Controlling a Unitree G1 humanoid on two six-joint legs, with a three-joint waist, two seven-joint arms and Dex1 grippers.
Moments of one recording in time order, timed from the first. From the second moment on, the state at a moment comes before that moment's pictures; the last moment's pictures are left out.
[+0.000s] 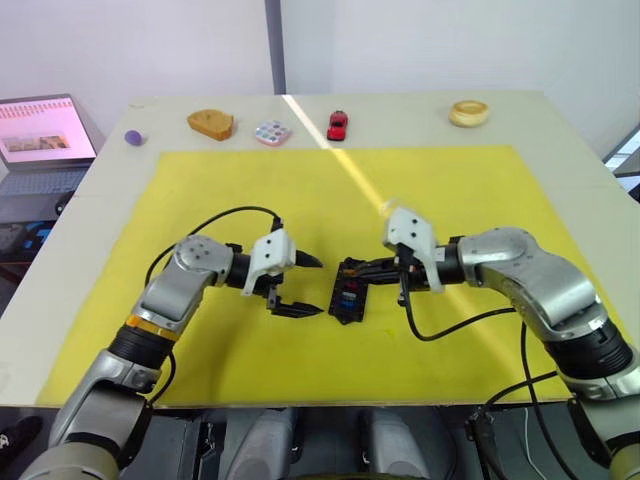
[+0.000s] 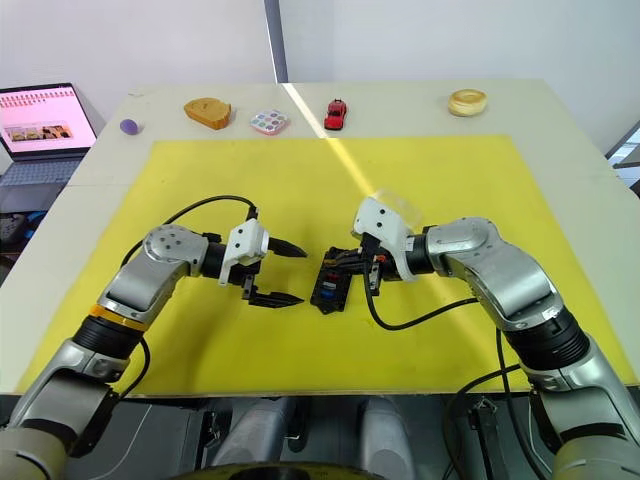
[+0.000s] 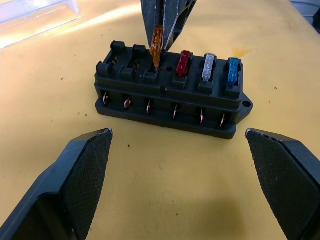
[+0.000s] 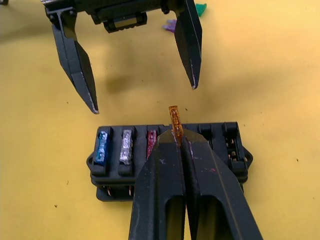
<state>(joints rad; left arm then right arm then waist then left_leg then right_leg) -0.57 0.55 -0.30 0.10 -0.24 0.21 -1.28 -0.58 -0.77 0.27 -0.31 0.43 0.80 0.98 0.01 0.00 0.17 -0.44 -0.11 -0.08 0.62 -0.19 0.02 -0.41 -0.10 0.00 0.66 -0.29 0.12</state>
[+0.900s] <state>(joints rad) -0.56 0.54 -0.30 0.07 -0.23 0.23 -1.26 -0.57 -0.75 0.26 -0.28 0.40 0.81 1.00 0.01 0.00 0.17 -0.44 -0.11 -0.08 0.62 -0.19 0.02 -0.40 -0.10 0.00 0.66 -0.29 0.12</state>
